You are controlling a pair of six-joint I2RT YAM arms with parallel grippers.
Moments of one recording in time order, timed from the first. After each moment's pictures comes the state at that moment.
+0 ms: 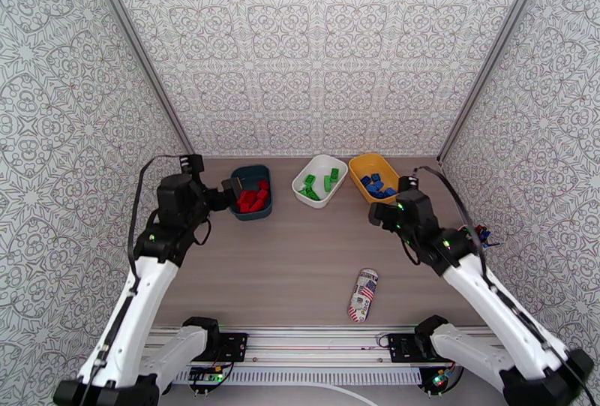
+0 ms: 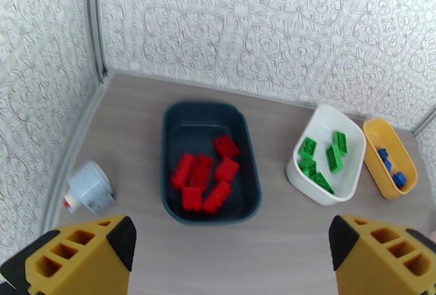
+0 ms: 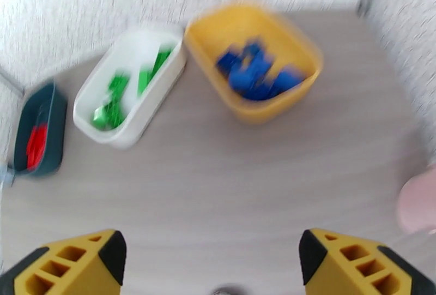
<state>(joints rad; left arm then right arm) -0.10 0.93 0.99 -0.40 -0.05 -0.25 0.47 0.94 0.93 -0.57 0.37 0.47</state>
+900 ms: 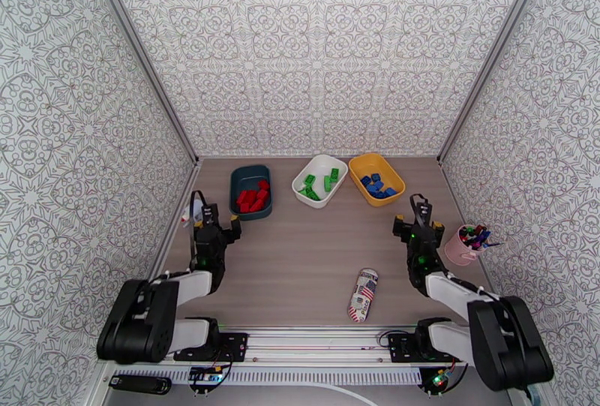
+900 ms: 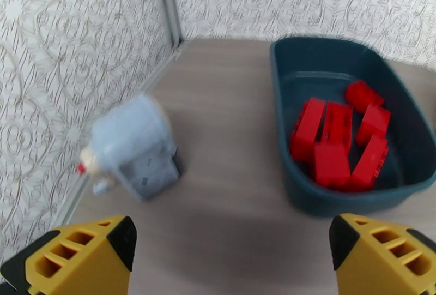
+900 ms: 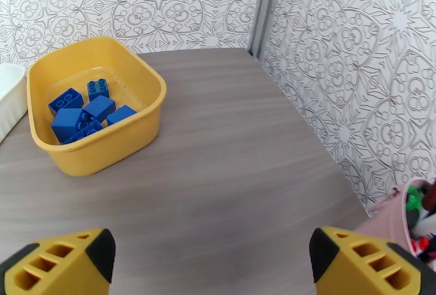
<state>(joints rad) -0.01 1.42 0.26 0.91 -0.27 -0.04 0.11 1.26 0.29 0.67 0.42 0.05</state>
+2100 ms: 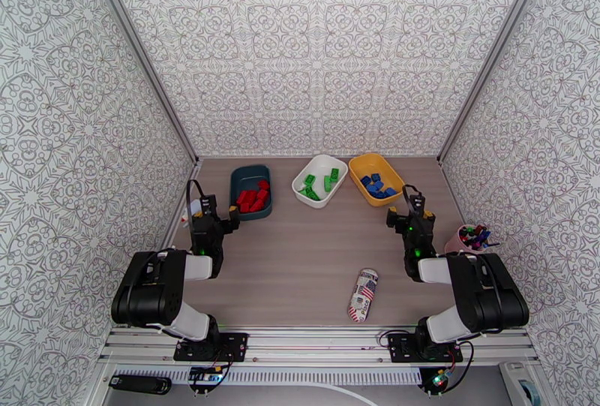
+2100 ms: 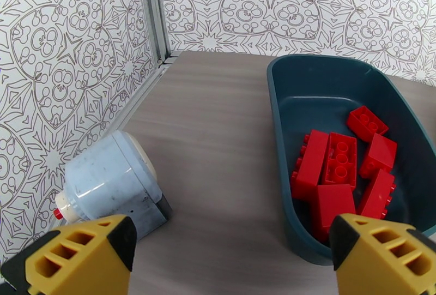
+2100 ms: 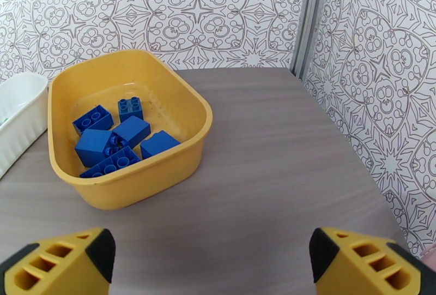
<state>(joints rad) 0.05 1.55 0.37 0.92 -0.17 -0.04 0.07 1.52 0.36 0.91 0.27 0.04</state>
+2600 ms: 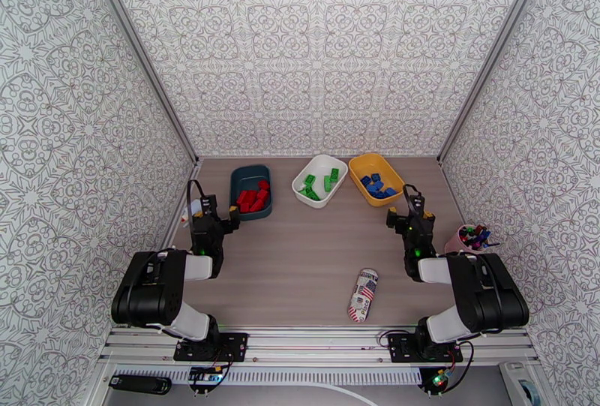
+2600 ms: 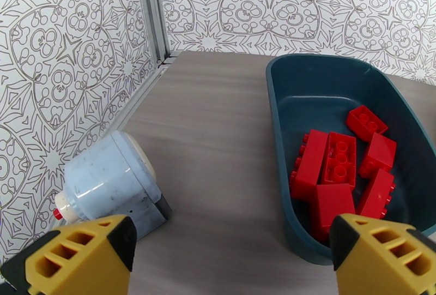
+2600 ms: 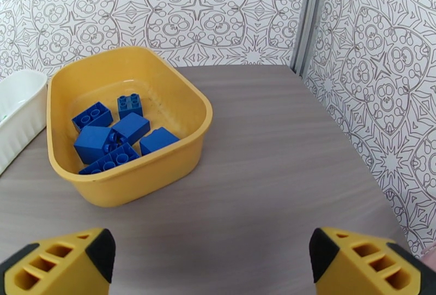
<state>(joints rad) 0.05 1.55 0.37 0.92 -0.17 -0.03 0.07 1.52 0.36 0.89 0.27 0.05</state>
